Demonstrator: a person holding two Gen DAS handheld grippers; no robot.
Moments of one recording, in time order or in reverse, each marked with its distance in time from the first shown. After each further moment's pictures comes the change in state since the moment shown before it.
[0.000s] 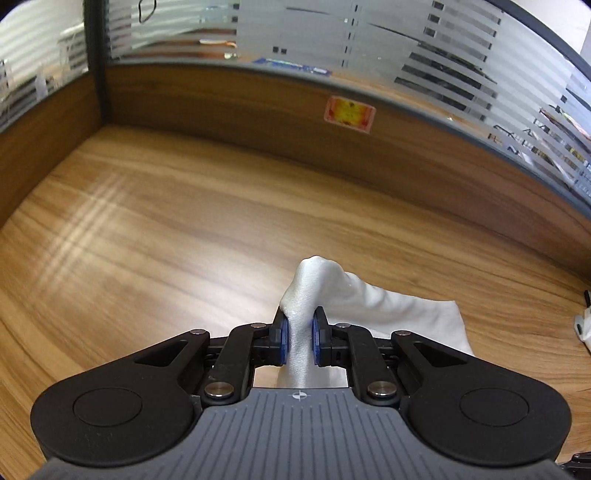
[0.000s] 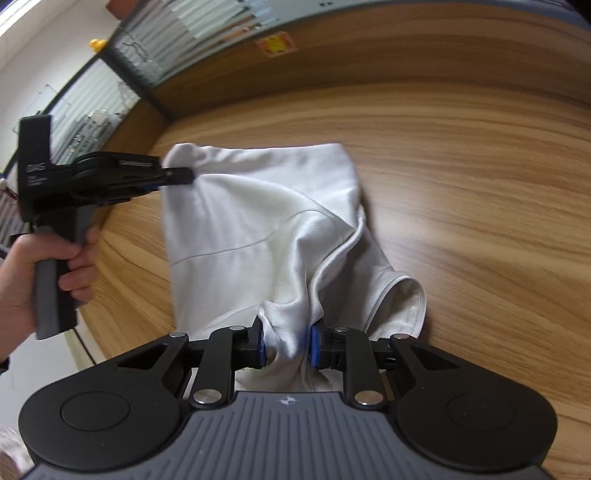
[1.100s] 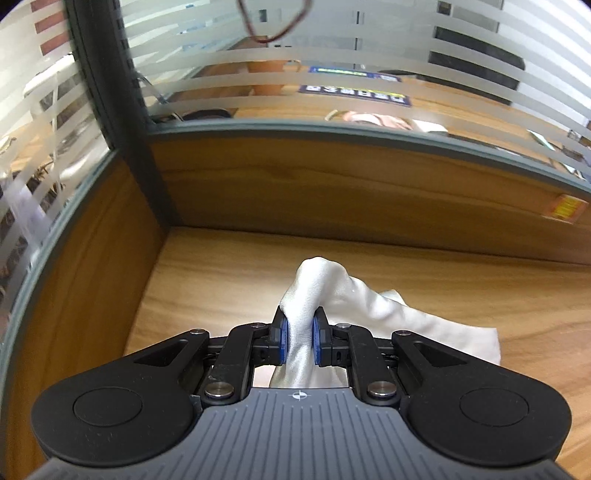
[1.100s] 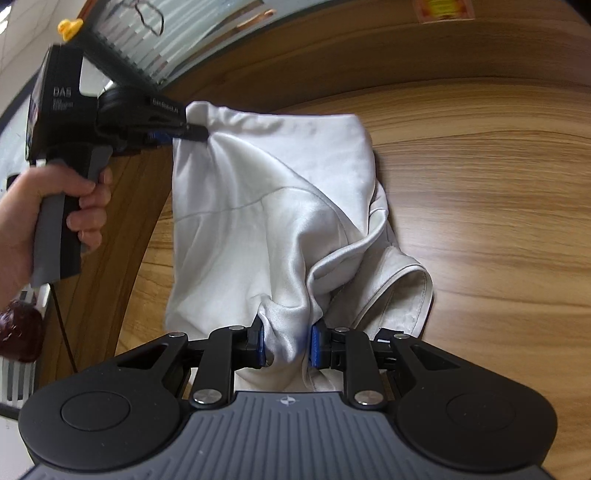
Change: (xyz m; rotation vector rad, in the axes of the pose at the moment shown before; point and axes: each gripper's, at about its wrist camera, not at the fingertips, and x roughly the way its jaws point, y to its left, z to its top) left arm 0.133 0.229 0.208 0.202 0.062 0.047; right arm 0.247 0.216 0.096 0.165 -0.032 -0.050
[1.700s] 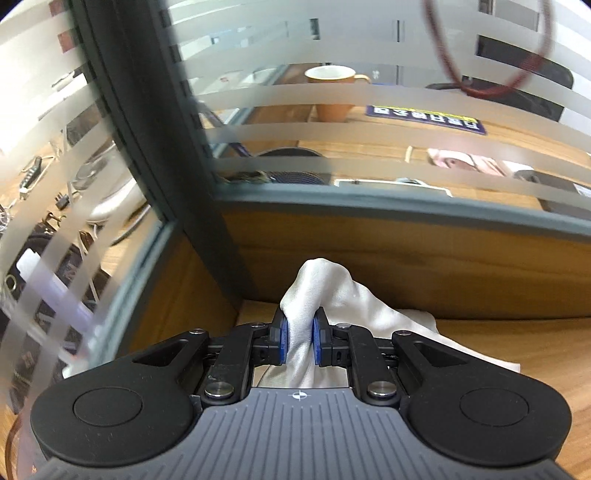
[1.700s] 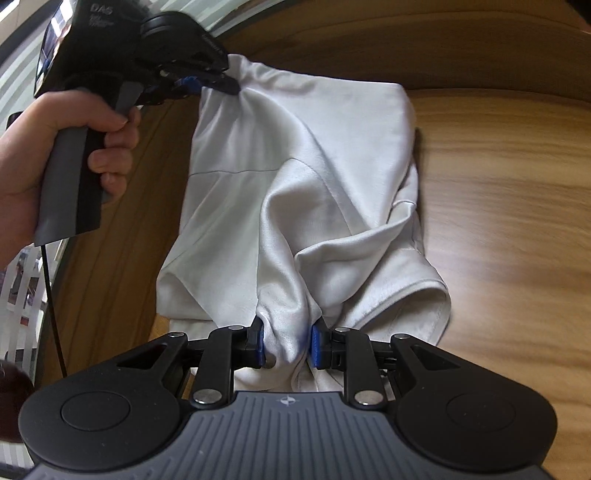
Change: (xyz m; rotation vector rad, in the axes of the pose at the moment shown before) left arm 0.057 0.069 0.075 -0.008 -0.025 0.120; right arm 0.098 0.058 0.044 -0.062 0.048 0.074
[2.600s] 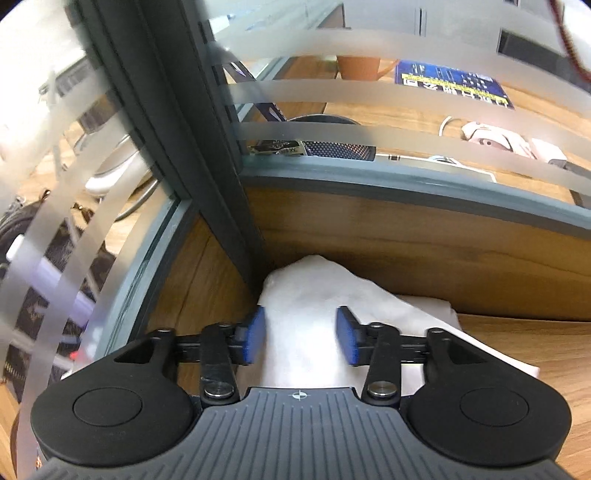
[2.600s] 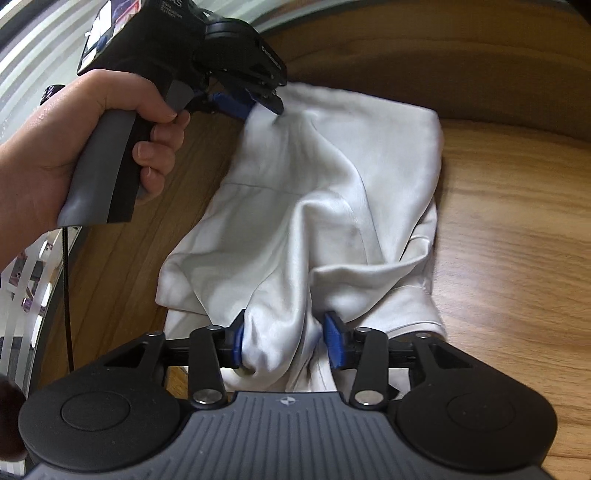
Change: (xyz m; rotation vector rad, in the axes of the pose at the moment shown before) left arm 0.020 0.013 0.001 -0.038 0.101 0.032; right arm -0.012 -0.006 -0.010 -0.096 -0.039 -0.025
